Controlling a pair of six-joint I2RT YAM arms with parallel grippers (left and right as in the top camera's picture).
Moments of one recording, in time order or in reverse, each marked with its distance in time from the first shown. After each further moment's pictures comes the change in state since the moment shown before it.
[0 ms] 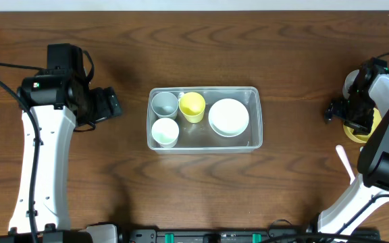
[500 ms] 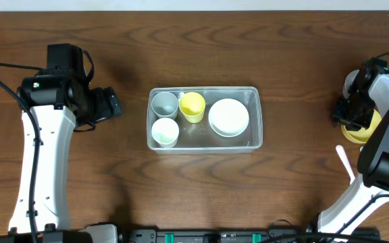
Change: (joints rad) left arm 0.000 0.000 0.000 0.000 0.000 0.000; right arm 0.000 0.000 0.000 0.003 0.000 -0.012
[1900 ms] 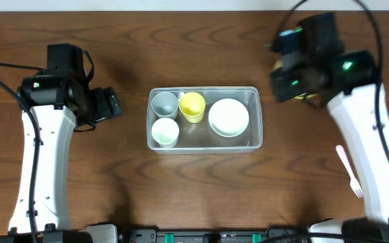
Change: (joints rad) left arm 0.000 0.000 0.000 0.000 0.000 0.000; right arm 0.650 -0.486 0.261 -0.207 -0.161 -0.267
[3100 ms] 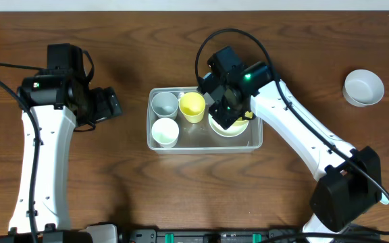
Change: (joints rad) left arm 0.000 0.000 0.000 0.000 0.000 -0.002; right arm 0.290 0.259 -0.111 0.102 -0.020 -0.039
